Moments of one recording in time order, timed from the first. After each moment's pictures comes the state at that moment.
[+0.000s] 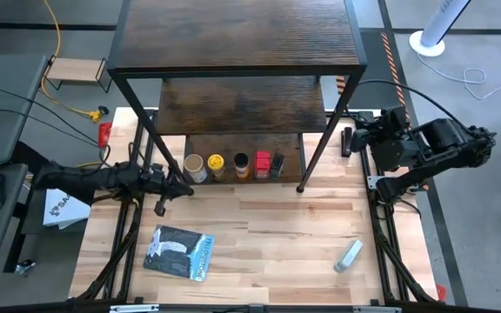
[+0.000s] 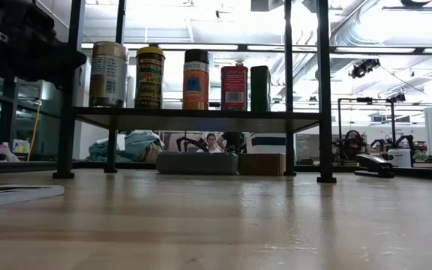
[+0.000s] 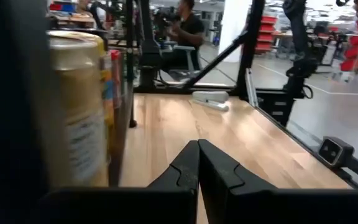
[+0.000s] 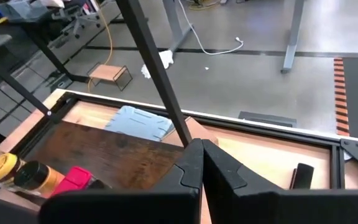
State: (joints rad) left arm -0.09 0.16 0.01 0.11 0.04 -0.07; right arm 0.27 1.05 1.53 -1.57 1.00 1.30
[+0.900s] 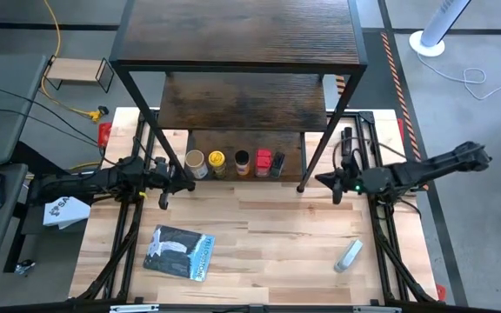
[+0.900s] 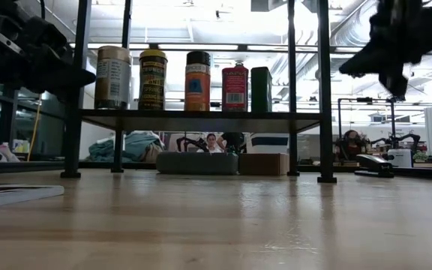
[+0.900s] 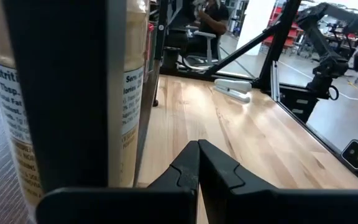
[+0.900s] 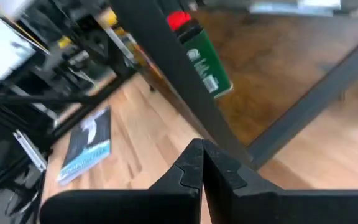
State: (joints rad) left arm 0.14 0.17 0.01 0.04 0.19 -0.13; right arm 0.28 0.61 0.42 -0.26 0.51 0.80
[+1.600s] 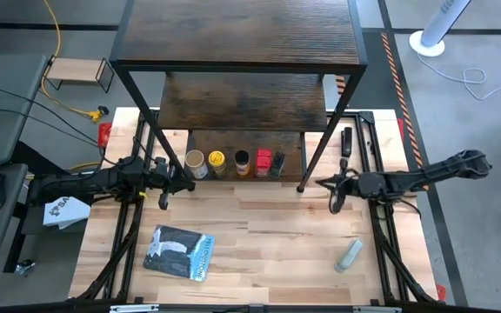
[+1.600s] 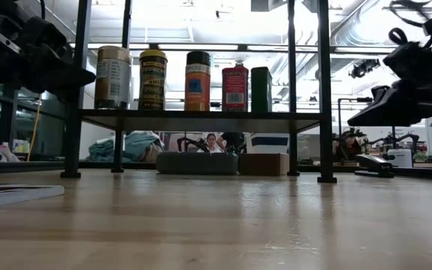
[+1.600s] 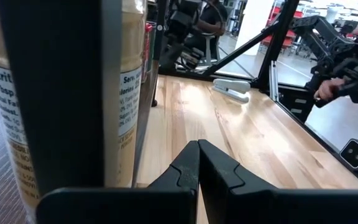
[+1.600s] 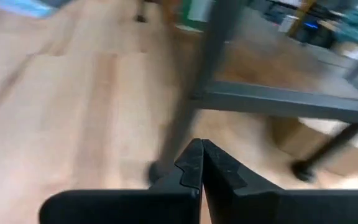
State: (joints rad) left arm 0.14 0.17 0.01 0.04 0.20 -0.13; right arm 0.21 0.46 0.01 0.07 0.44 -0.13
